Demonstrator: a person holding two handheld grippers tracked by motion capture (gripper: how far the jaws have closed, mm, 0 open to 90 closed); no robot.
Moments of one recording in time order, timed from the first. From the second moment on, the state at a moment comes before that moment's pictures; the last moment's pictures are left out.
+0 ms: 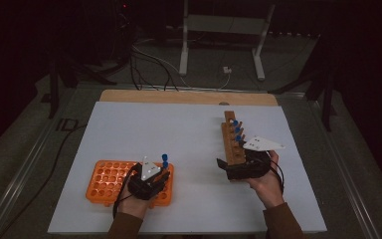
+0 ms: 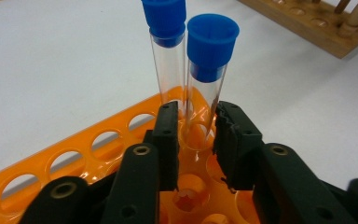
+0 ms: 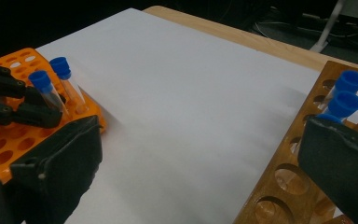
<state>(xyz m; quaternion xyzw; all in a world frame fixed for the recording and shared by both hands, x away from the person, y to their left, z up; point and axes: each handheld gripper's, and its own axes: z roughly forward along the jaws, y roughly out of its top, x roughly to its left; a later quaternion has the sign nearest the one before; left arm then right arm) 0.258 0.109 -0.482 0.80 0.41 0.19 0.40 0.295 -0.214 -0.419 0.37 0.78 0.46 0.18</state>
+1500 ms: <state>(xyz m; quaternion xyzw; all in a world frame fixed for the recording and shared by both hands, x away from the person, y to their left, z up) 0.259 0.136 -0.467 0.74 0.43 0.20 0.47 0.347 -0.226 -0.449 0.45 0.77 0.37 0.27</state>
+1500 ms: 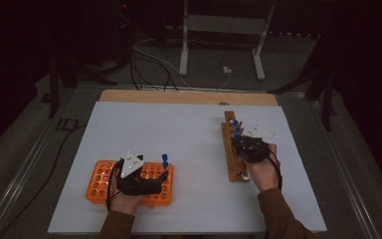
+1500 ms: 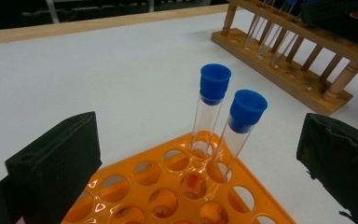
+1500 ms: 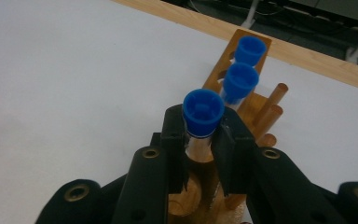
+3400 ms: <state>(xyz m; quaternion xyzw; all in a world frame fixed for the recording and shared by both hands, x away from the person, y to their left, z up) 0.250 0.114 -0.441 0.75 0.38 0.21 0.50 0.315 -0.212 -0.396 0.39 0.76 0.44 0.26</state>
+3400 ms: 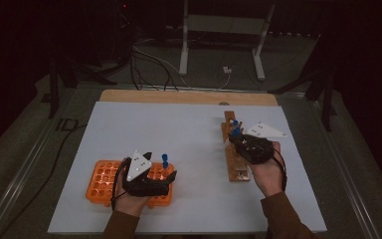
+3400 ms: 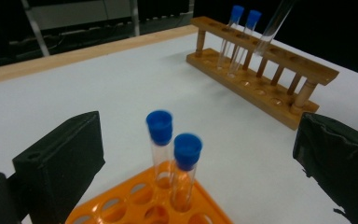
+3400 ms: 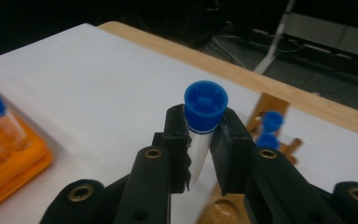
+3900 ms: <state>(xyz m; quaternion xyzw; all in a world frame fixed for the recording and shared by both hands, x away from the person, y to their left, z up) 0.253 0.084 -0.435 0.76 0.36 0.23 0.50 0.303 -0.186 -0.400 0.36 0.79 0.45 0.21</state>
